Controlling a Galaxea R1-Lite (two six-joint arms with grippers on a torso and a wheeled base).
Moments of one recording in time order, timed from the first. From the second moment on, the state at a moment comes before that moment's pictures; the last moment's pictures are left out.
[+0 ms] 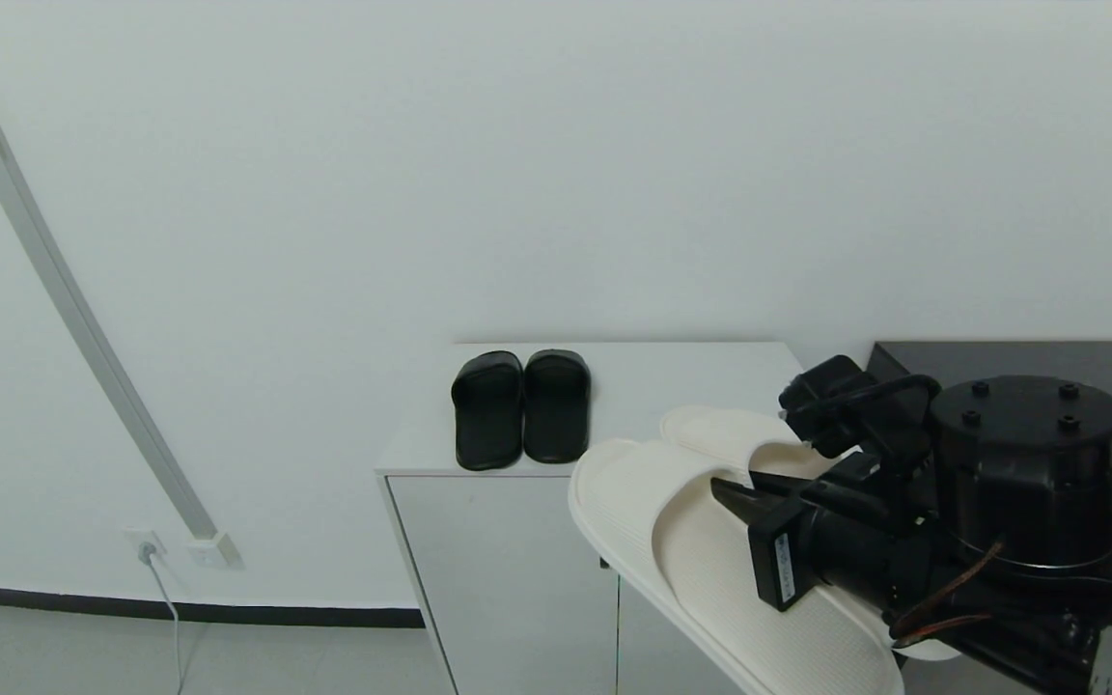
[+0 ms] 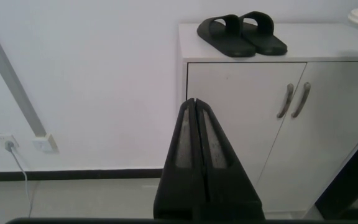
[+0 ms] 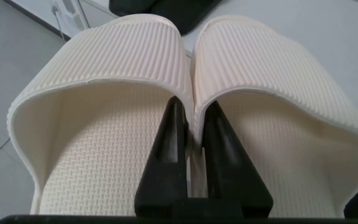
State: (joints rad) left arm 0.00 0.00 0.00 0.00 0.00 0.00; right arm 0.87 1.56 -0.69 -0.57 -0.27 0.06
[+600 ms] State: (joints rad) left arm 0.00 0.00 0.00 0.00 0.00 0.00; right arm 0.87 1.56 -0.68 -0.58 -0.27 0.06
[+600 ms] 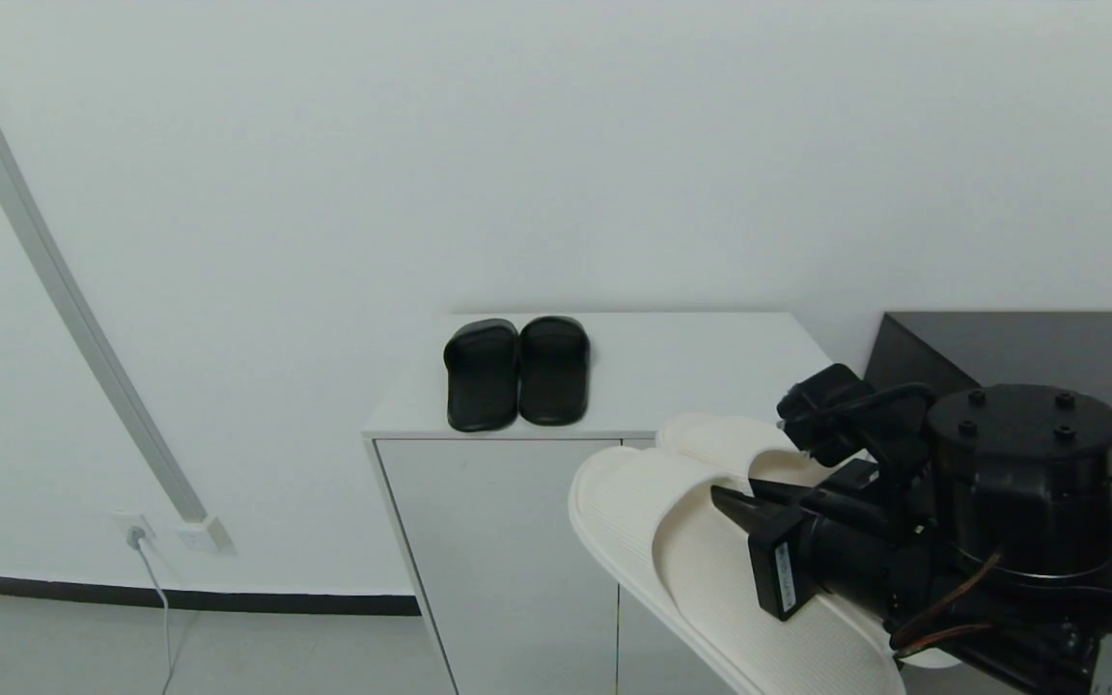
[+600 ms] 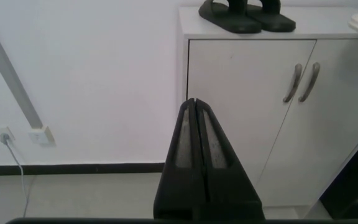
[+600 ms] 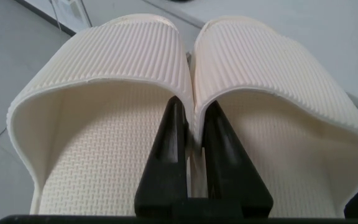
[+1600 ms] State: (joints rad) left arm 0.00 0.00 0.00 0.00 0.00 0.00; right arm 0.87 1.57 -0.65 -0.58 -0.27 0.06
